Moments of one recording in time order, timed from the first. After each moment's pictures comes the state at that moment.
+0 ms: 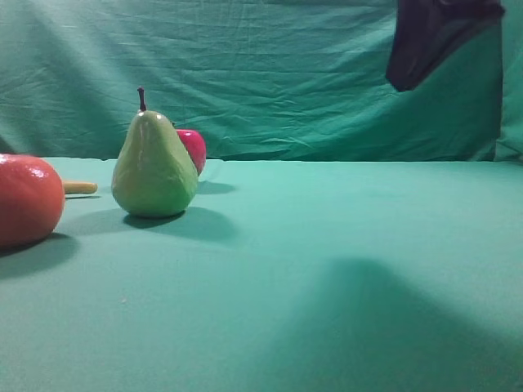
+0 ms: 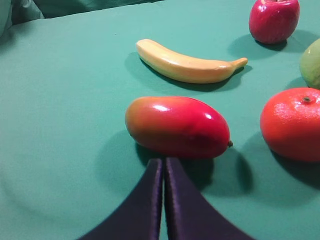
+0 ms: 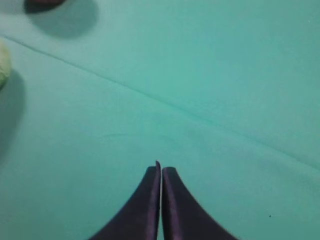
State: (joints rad) left arm -0.11 -0.02 0.01 0.29 0.42 -0.09; right arm 0.60 1.37 -0.73 -0.62 0.28 0.63
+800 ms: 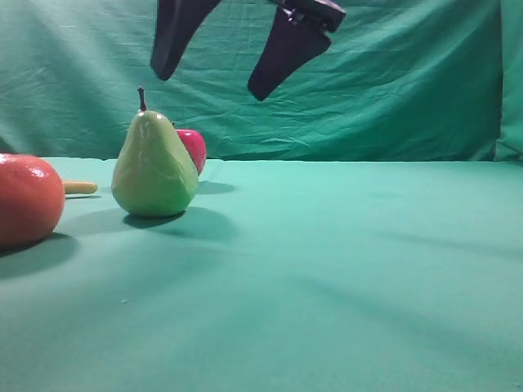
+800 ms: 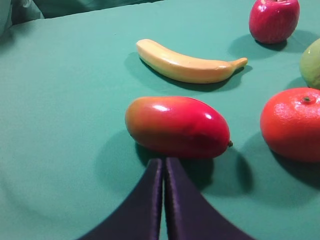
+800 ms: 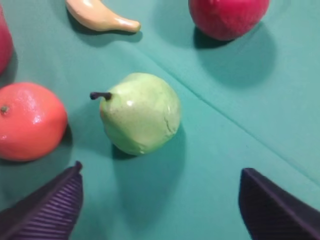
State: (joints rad) left arm -0.11 -0.02 0.01 0.29 0.42 -0.09; right arm 0.71 1.74 -1.24 0.29 0.55 -0.28
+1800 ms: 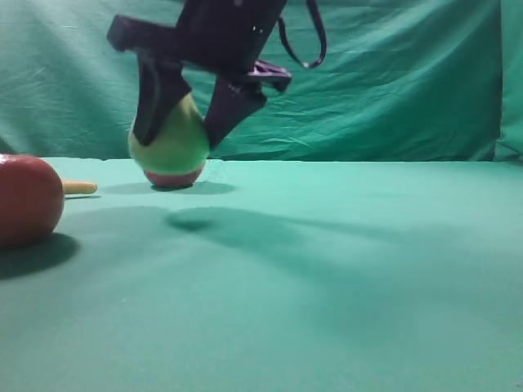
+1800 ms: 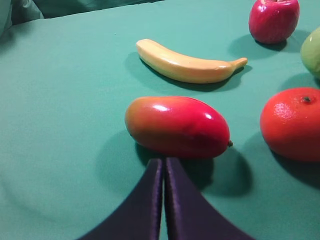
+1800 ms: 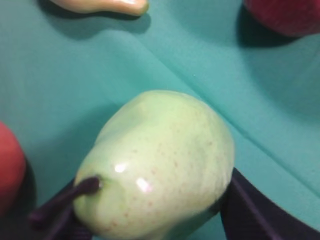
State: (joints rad) left arm -0.11 -0.02 0.01 0.29 0.42 -0.09; right arm 0.71 2.00 -1.46 0.31 0.53 -0.32
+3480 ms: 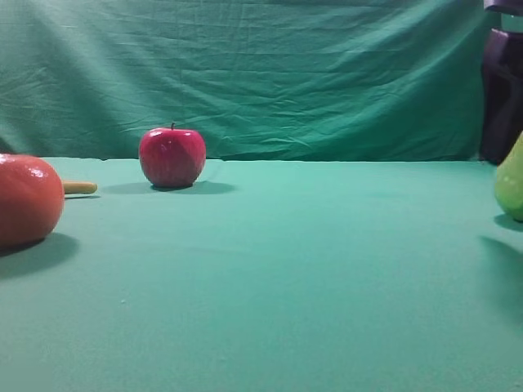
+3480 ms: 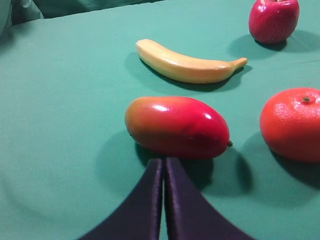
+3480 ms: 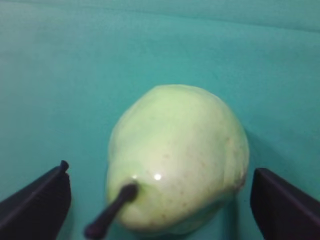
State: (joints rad) left arm -0.11 -0.02 0.01 0.29 0.42 -0.09; right arm 0.17 1.54 -0.80 0.19 0.48 -0.18
